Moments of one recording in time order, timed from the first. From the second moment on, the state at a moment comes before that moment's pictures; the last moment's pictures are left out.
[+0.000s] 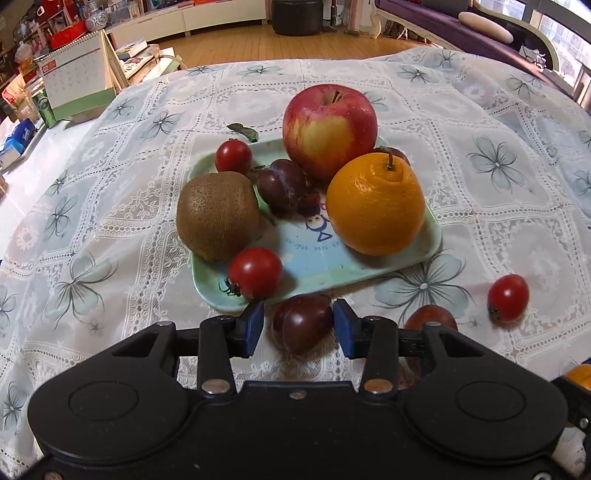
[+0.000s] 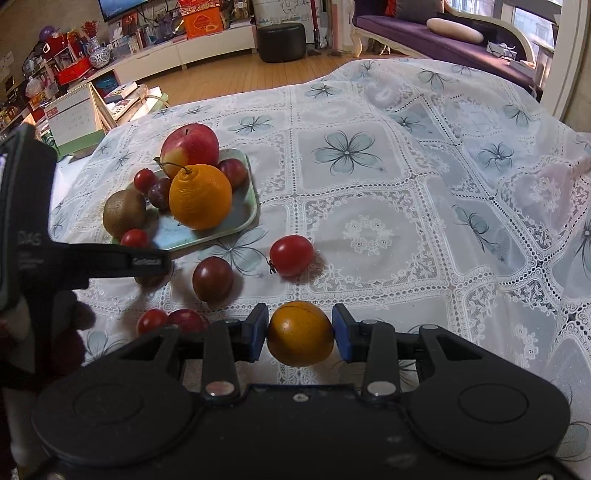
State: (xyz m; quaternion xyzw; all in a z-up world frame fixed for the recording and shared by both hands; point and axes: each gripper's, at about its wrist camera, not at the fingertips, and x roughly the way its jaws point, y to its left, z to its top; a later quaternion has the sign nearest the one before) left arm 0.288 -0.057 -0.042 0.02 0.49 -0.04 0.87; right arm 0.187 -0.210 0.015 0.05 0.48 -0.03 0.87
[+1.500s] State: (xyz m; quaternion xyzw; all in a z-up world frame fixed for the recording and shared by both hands) left arm 0.240 -0.037 0.002 0.01 0.44 -0.08 0.89; right arm 0.185 -0.224 0.015 0.10 0.49 -0.03 0.87
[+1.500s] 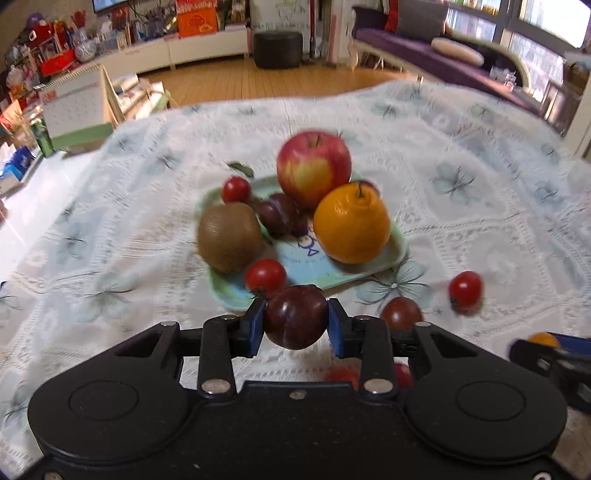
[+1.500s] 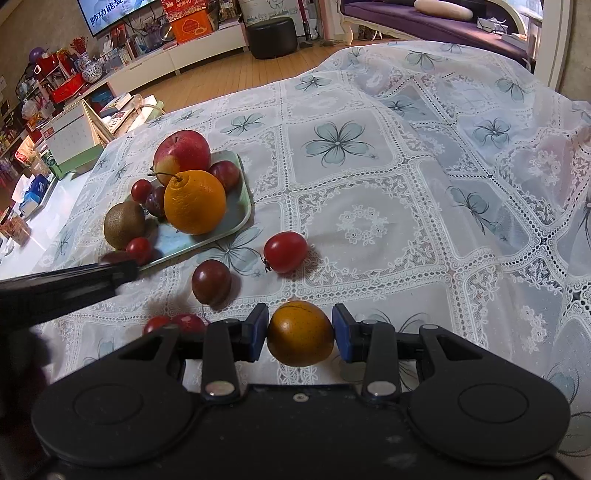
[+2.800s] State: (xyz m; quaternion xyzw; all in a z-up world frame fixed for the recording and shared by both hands) left arm 0.062 0.049 -0.013 -0.03 0.47 0.00 0.88; right arm 0.031 -0.128 0.043 0.02 0.53 0.11 0.84
